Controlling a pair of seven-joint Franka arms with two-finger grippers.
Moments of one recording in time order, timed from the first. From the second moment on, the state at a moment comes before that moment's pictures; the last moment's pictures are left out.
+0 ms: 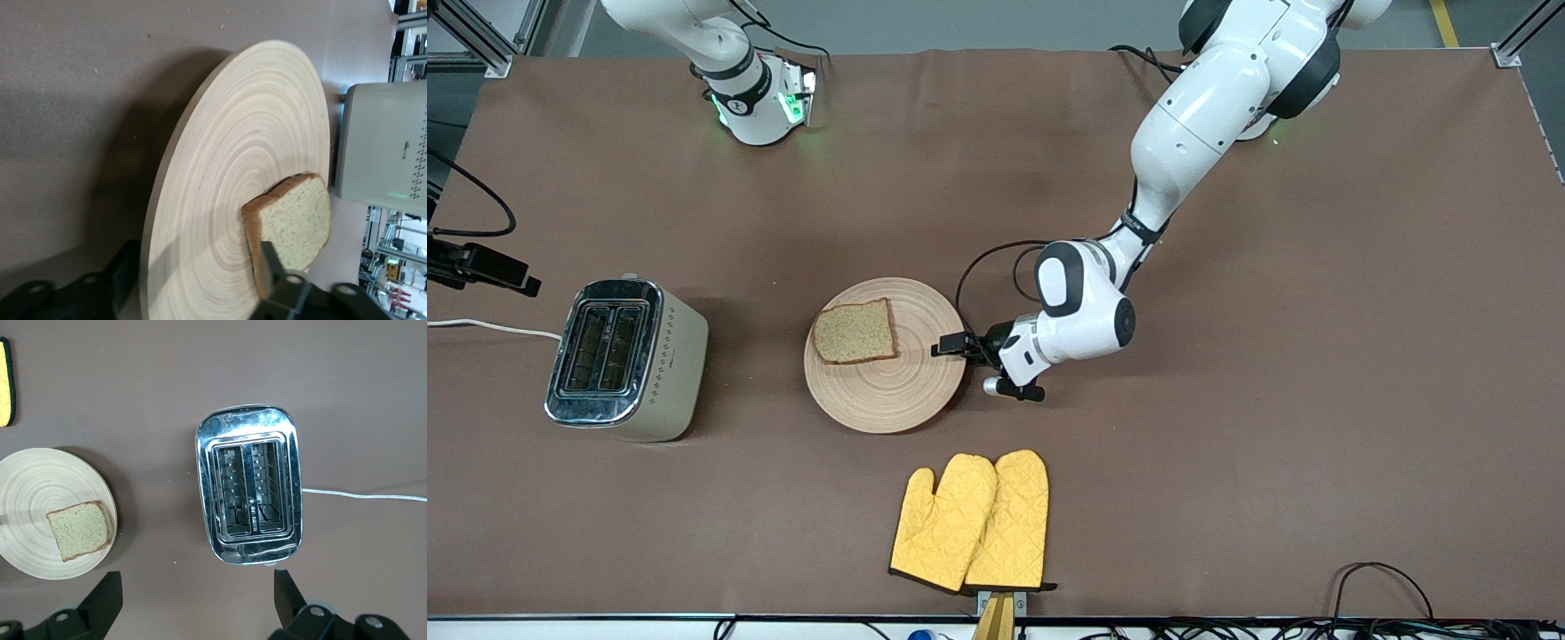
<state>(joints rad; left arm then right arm) -0.56 0.99 -0.24 -1.34 -1.17 2.57 0.34 0.36 0.19 -0.53 -1.41 0.13 1.53 -0.04</state>
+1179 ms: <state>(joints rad) -0.13 0.84 -0.20 -1.28 -0.93 2.00 0.28 0.37 0.19 -0.53 -1.41 0.12 1.54 -0.03</state>
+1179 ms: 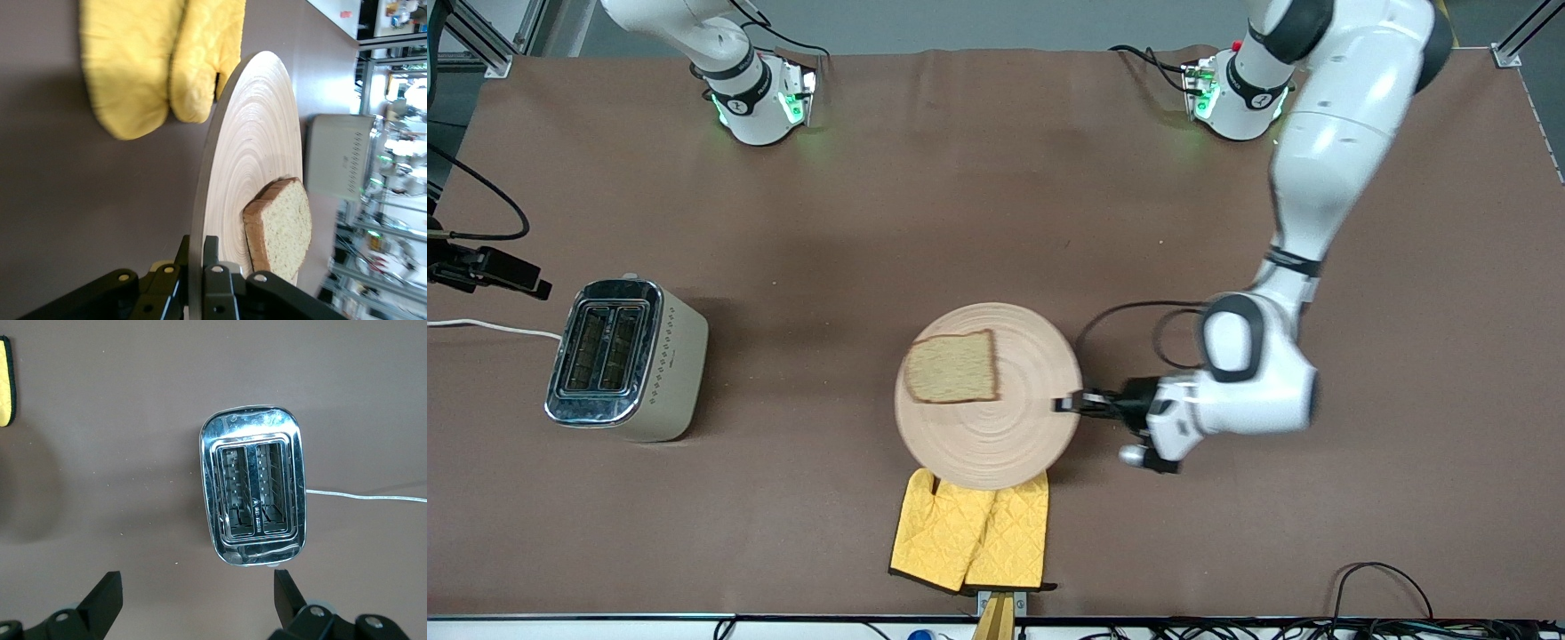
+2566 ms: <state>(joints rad) 0.44 1.05 -0.13 -1.24 -0.76 1.60 0.86 0.37 0.18 -0.53 -1.33 0.12 1.43 -0.03</state>
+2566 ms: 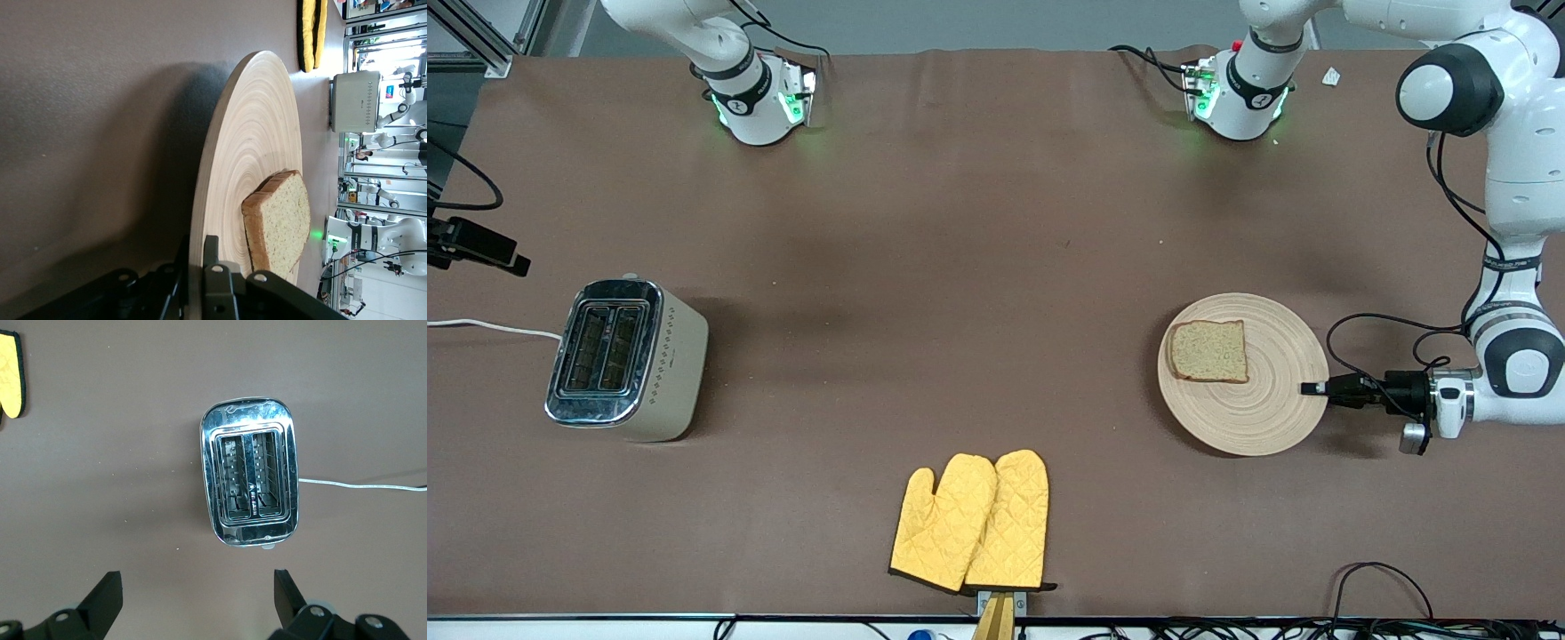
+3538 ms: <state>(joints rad) 0.36 0.93 -0.11 -1.10 -0.55 1.61 0.81 0.06 0.12 -0.14 -1.31 0.09 1.36 -0.01</state>
